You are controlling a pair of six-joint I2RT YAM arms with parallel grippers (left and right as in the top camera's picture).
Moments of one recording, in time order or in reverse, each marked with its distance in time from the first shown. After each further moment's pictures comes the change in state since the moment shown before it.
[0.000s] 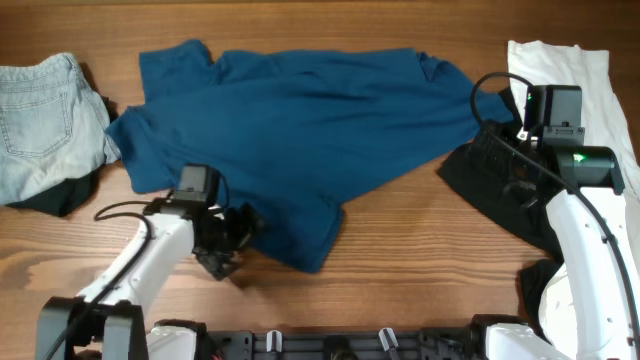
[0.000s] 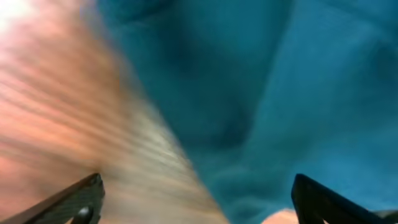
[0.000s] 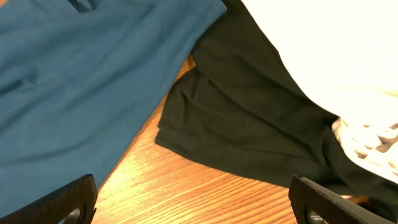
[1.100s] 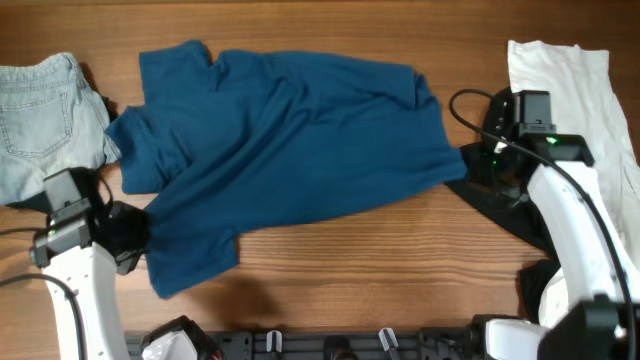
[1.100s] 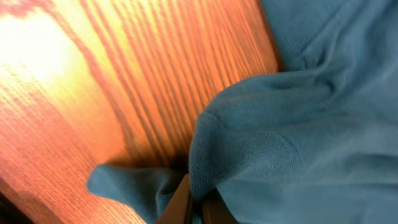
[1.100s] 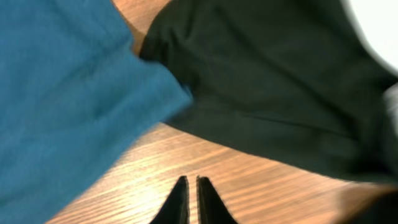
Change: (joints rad) left arm 0.604 -0.264 0.201 -0.283 -0.351 0.222; right arm 0.000 0.174 -0.084 0.010 -0.080 -0.059
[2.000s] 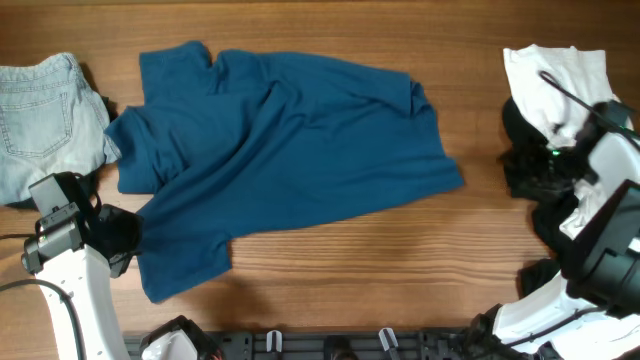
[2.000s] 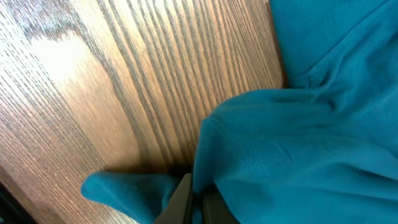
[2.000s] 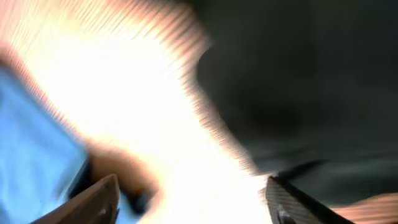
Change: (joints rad) left arm 0.062 0.000 0.000 0.019 -0.015 0.033; right arm -0.412 0.393 0.126 0.100 -0.419 -0.185
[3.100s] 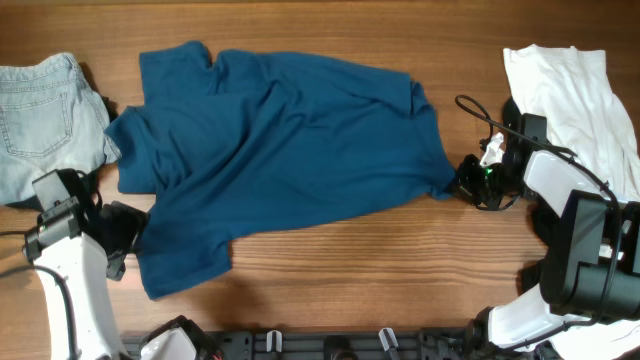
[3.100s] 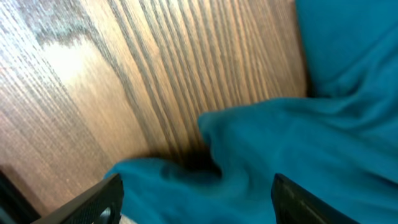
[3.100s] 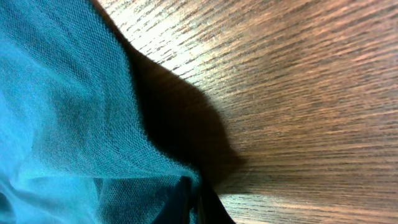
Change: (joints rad) left arm 0.000 0.075 0.000 0.018 -0.041 0.012; right arm 0.245 -0.076 -0.274 0.217 -0.060 0.134
